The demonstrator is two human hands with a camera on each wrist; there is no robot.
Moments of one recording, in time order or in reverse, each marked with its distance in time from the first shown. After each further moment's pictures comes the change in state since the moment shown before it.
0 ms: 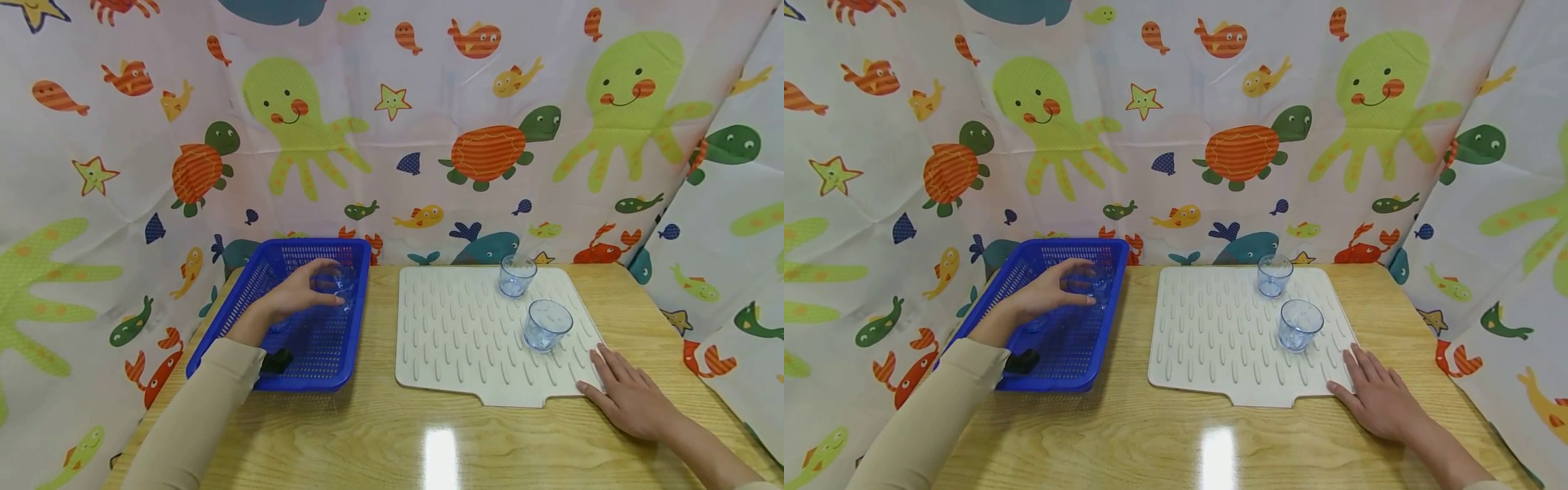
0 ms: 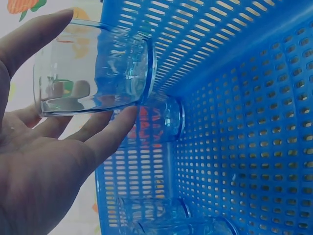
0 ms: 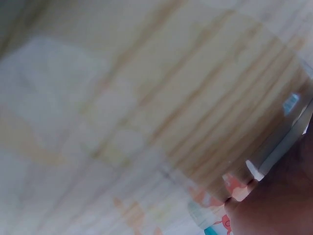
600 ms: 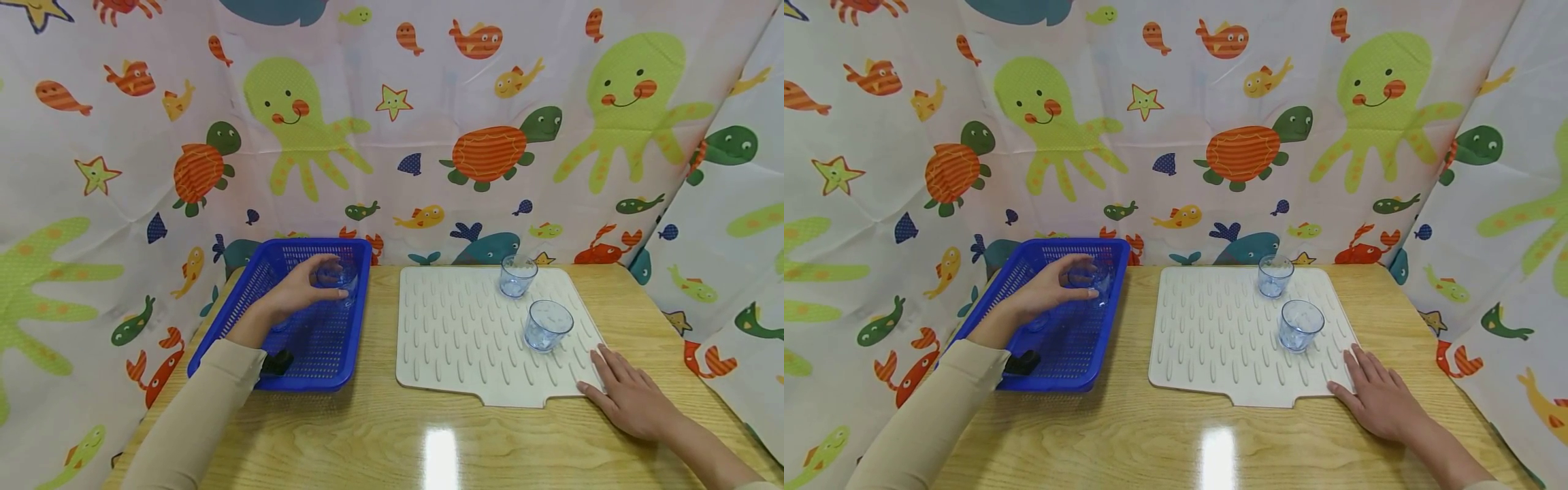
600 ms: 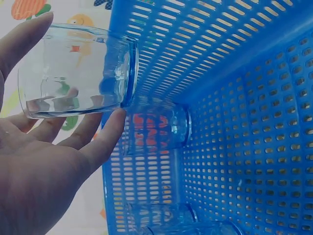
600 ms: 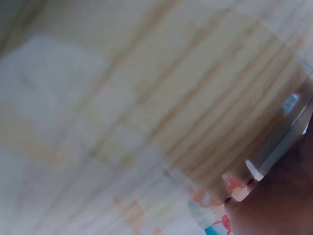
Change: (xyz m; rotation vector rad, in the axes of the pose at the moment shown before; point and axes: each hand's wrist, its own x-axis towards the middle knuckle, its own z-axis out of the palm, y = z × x) left_hand -0.003 0.007 0.002 -0.055 0.046 0.024; right_hand -0.001 -0.004 -0.003 0.001 -0.004 0.001
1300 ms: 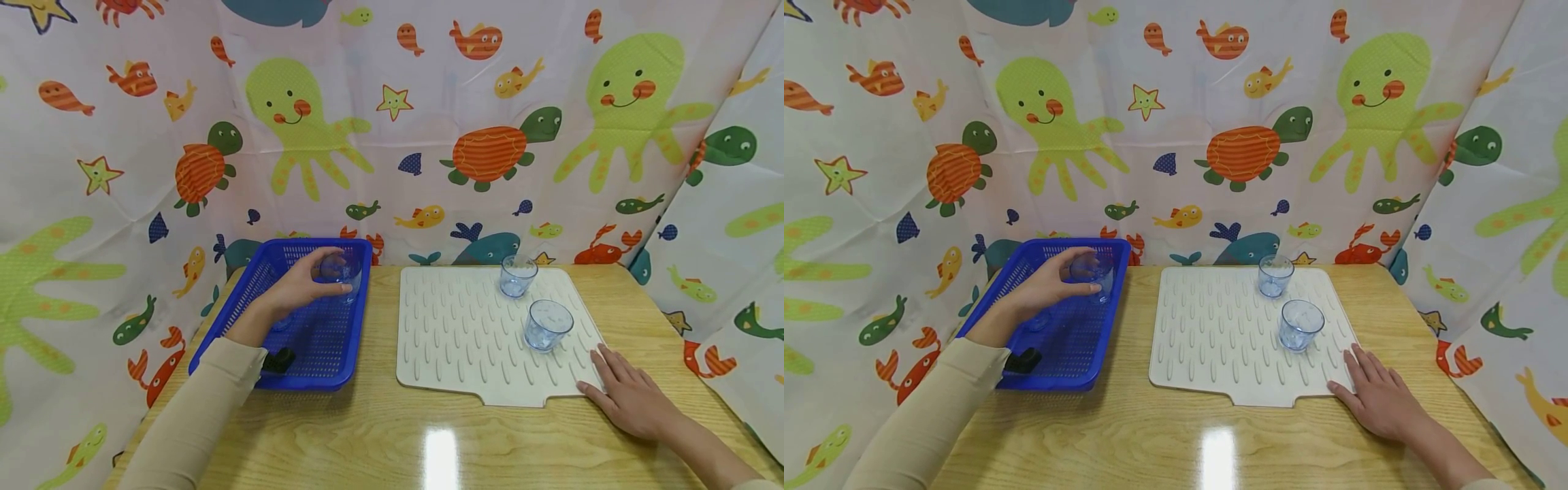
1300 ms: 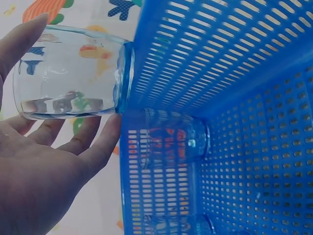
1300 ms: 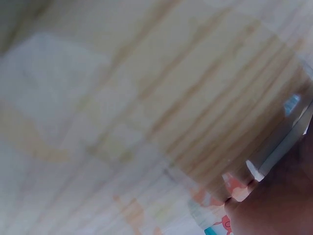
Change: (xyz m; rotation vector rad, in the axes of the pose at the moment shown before) left_hand -0.004 0.016 0.000 0.032 0.015 0.068; right_hand 0.000 0.002 0.001 0.007 -0.008 0.001
